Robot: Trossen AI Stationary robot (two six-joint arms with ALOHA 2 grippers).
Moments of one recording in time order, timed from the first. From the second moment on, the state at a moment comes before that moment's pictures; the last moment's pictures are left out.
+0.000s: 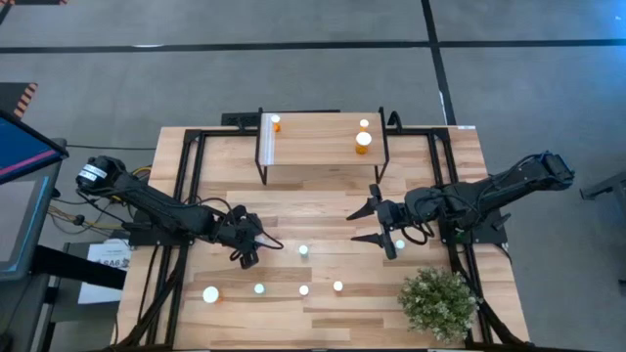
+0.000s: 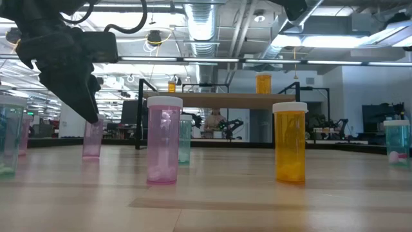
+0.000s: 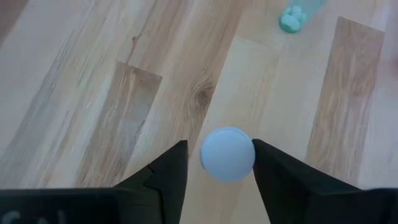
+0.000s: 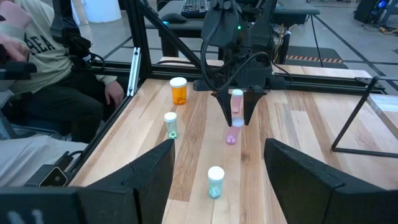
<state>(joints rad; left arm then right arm) -0.35 1.26 0.60 -0.40 -0.27 -0.64 0.26 1.08 0.78 0.05 0.09 0.04</state>
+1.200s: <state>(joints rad) -0.13 1.26 0.90 -0.61 -0.25 -0.36 0.26 1.08 0.78 0.04 0.09 0.04</state>
